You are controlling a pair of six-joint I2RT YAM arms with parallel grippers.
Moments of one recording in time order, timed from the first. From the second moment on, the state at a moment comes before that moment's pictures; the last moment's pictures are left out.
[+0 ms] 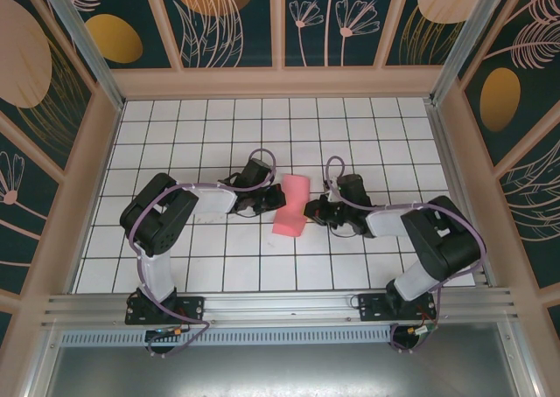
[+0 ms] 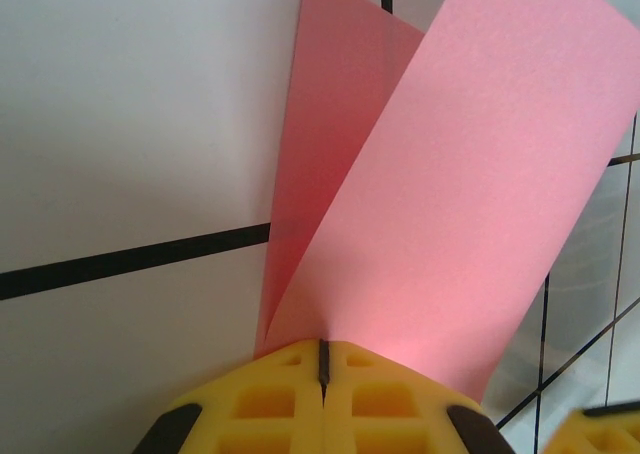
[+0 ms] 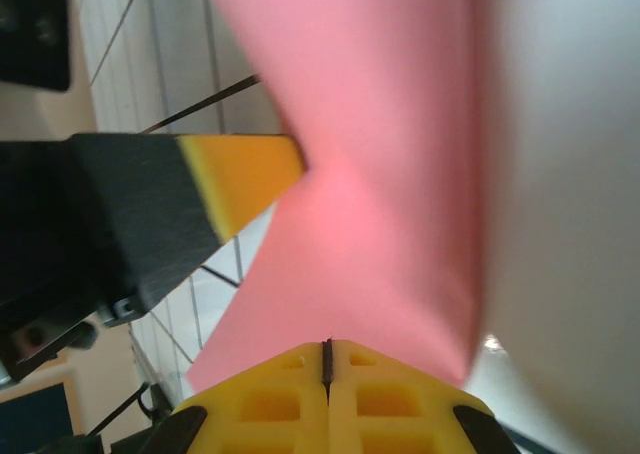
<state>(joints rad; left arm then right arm) -0.66 1.91 0.96 0.06 0.33 -0.85 0.50 1.56 0.48 0.36 -0.60 0.94</state>
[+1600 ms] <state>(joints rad) -0.66 1.90 0.94 0.09 0.33 -0.85 0.59 1.49 0.38 0.38 -0.55 0.94</state>
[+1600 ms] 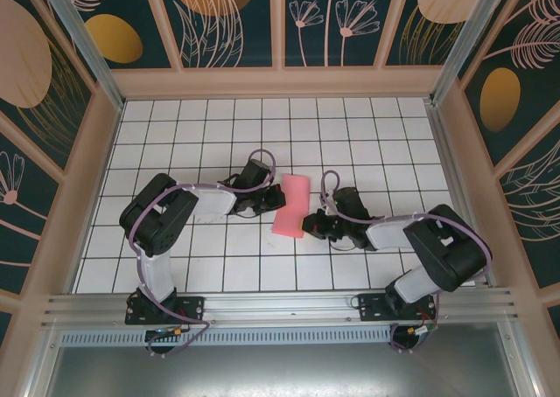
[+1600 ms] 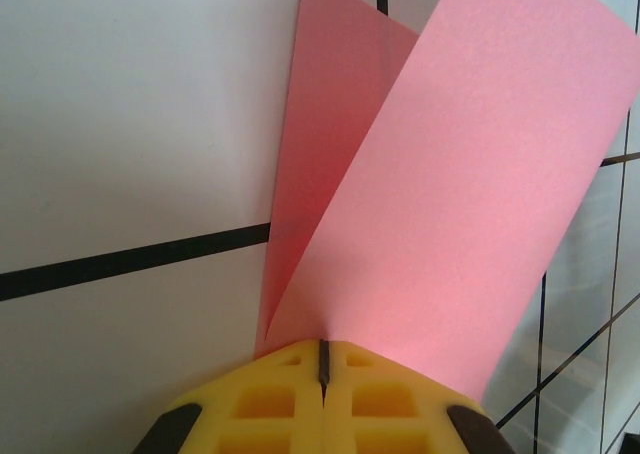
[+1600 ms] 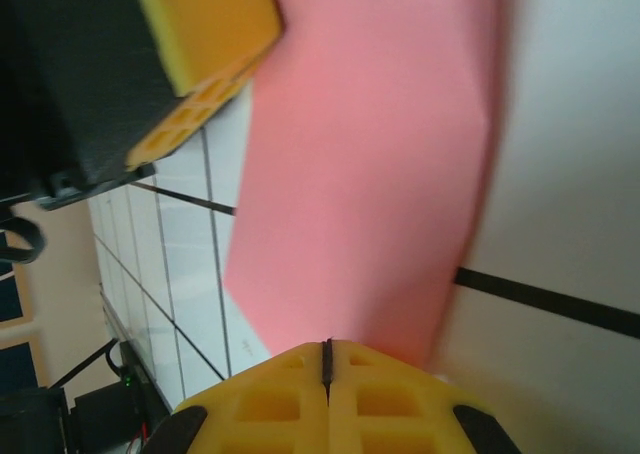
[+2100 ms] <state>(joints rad) -0.66 1.90 0.94 0.09 0.33 -0.85 0.63 1.57 0.38 0.41 -0.57 0.95</state>
